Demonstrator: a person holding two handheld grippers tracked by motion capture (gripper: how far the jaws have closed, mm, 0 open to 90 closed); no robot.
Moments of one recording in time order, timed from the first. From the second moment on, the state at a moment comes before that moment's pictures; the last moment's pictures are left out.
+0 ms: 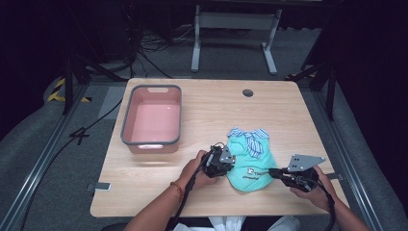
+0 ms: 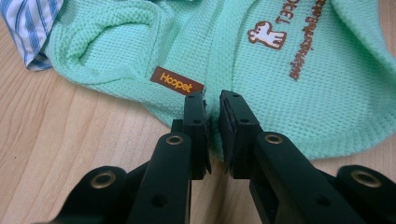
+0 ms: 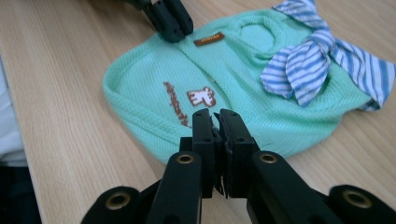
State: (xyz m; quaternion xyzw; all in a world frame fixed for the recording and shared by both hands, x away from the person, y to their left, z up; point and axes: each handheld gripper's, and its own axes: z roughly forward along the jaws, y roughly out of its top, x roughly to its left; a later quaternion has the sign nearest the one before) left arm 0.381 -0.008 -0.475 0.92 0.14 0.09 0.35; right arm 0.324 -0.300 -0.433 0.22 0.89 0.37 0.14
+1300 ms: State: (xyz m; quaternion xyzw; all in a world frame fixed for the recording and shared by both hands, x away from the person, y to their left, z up) left arm 0.382 -0.006 -0.476 0.92 0.14 0.09 0.35; right arm 0.302 -0.330 -0.463 0.23 0.91 0.32 0.11
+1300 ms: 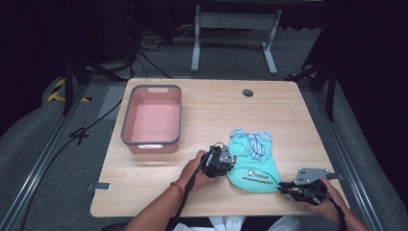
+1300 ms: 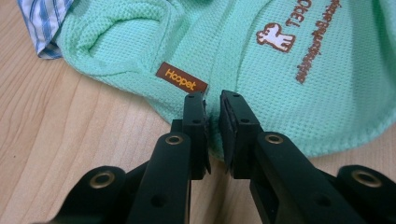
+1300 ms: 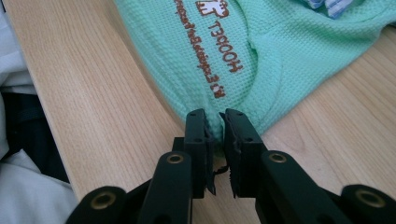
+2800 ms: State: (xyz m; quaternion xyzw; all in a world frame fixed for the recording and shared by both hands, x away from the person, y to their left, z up) left arm 0.391 -0.018 -0.460 0.92 0.16 0.12 0.35; right arm 0.332 -0.334 -0.443 0.32 0.84 0.38 0.20
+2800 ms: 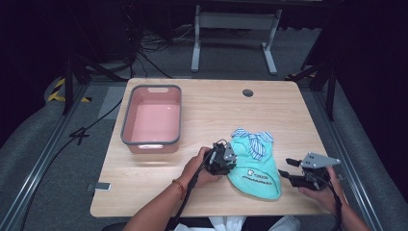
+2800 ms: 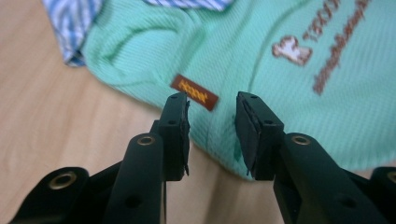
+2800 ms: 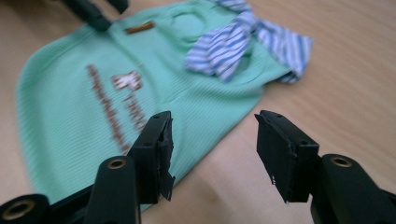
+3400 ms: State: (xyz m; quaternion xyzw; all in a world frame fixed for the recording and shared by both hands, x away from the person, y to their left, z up) left arm 0.438 -0.042 -0.465 0.91 0.19 0.13 0.34; right arm 0.405 -0.306 -0.469 0.35 0.86 0.31 0.21
